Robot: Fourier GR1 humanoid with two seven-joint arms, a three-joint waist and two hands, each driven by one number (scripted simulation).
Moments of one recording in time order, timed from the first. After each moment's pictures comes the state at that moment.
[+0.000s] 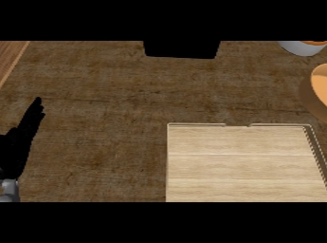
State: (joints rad) left arm 0.00 0.33 0.06 -1.56 -0.06 0.05 0.14; right arm -1.08 -0.71 -0.40 -0.44 1.12 -0.28 0.23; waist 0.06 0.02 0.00
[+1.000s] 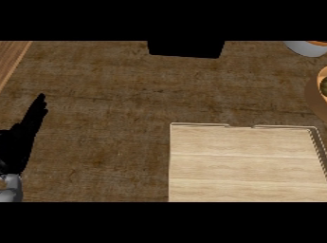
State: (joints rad) left arm -0.04 0.32 0.06 -1.53 -0.07 0.04 0.13; right arm -1.10 -0.74 -0.66 -0.26 0.87 -0.39 -0.07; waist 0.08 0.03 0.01
